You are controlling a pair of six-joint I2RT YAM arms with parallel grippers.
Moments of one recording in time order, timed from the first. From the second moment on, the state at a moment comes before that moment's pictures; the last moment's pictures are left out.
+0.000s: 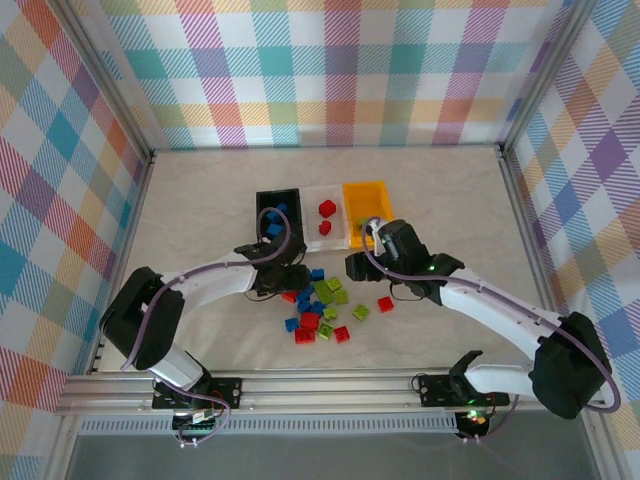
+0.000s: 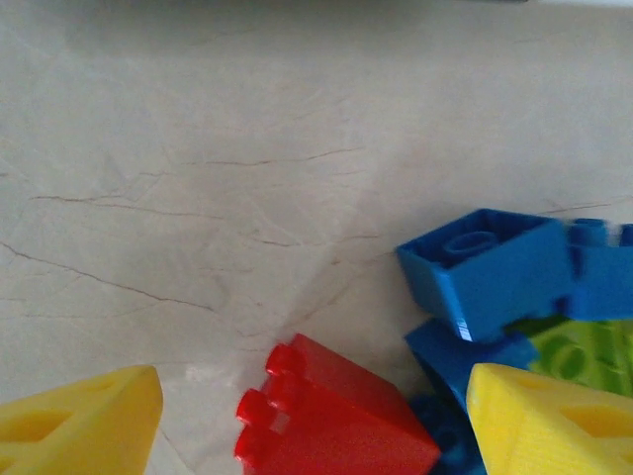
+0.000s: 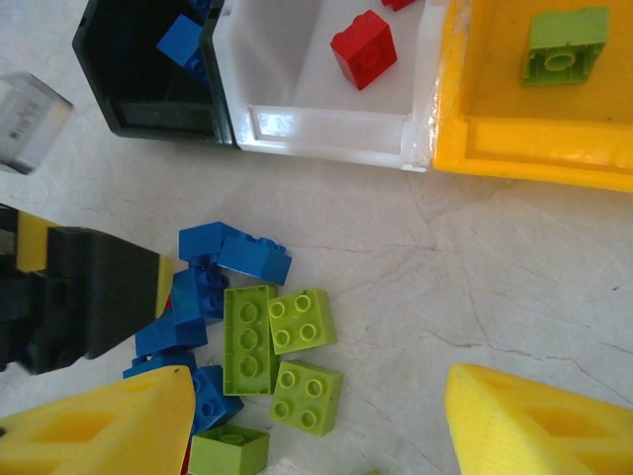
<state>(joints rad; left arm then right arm) -0.67 1.57 0.90 -0.54 -0.10 -0.79 0.69 1.21 0.80 -0.35 -0.07 0.43</state>
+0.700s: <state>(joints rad) -0.65 1.32 0.69 -0.58 -0.06 -0.82 0.69 1.18 0.79 -0.35 -0.05 0.43</state>
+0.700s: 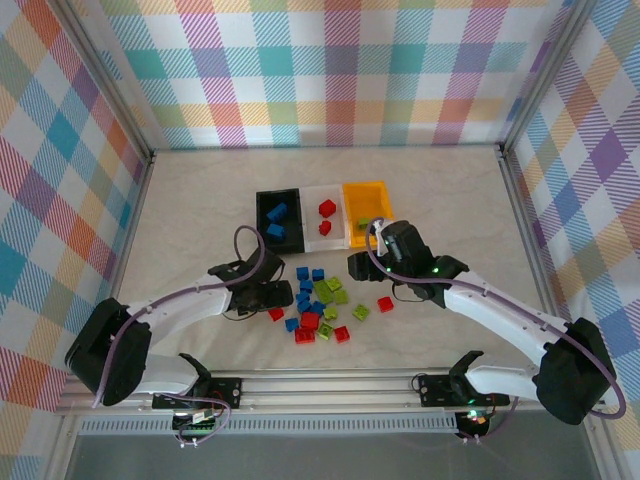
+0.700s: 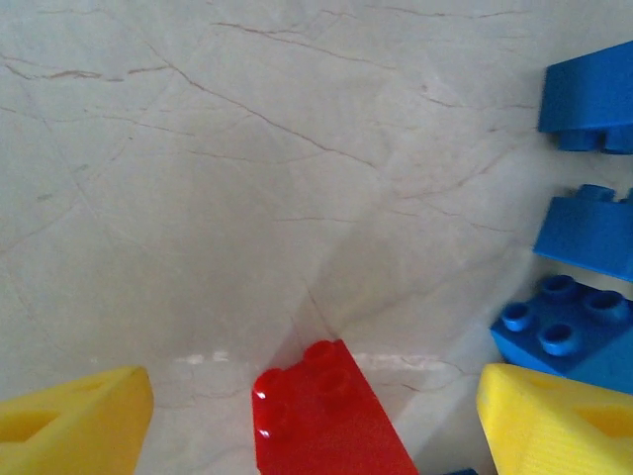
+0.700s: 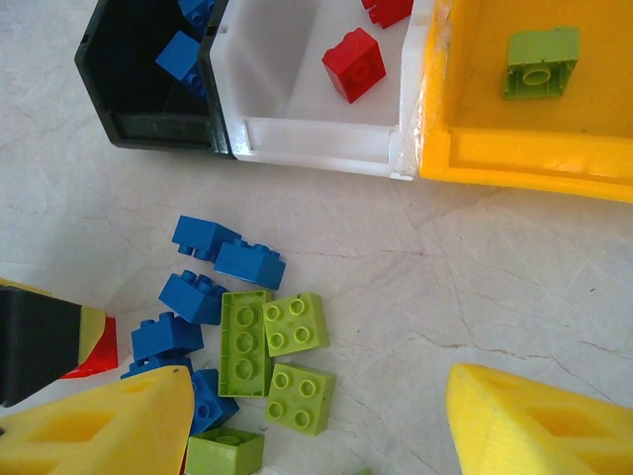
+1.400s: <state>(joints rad) -0.70 1.38 0.71 -0.61 -0.07 -0.91 0.69 1.14 0.76 -0.35 -0.03 0.44</state>
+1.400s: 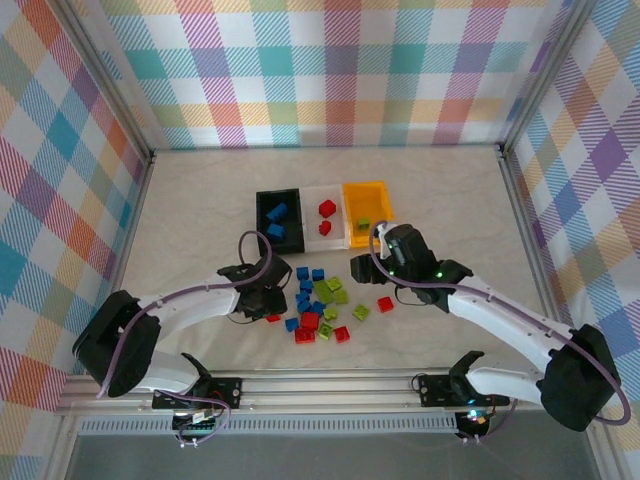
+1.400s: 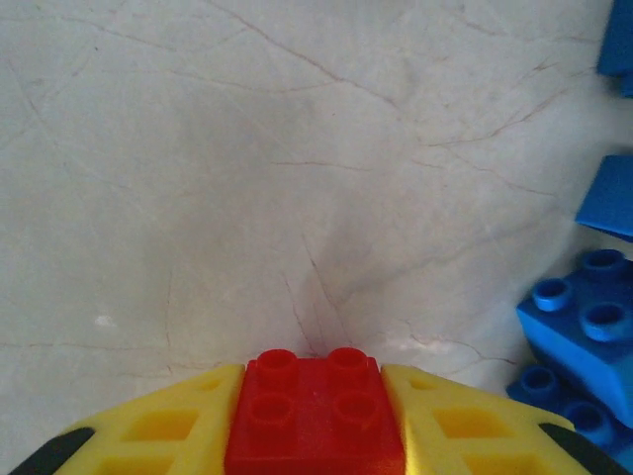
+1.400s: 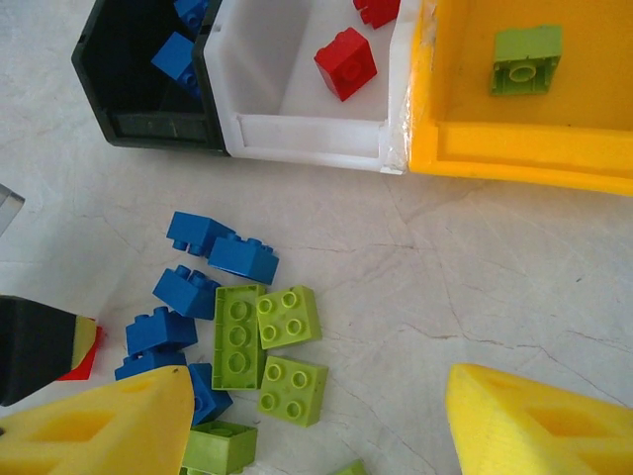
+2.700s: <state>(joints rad) -0.64 2.04 1.93 -0.90 -0.18 -0.69 0.68 1.01 0.70 -0.40 -0.01 0.45</state>
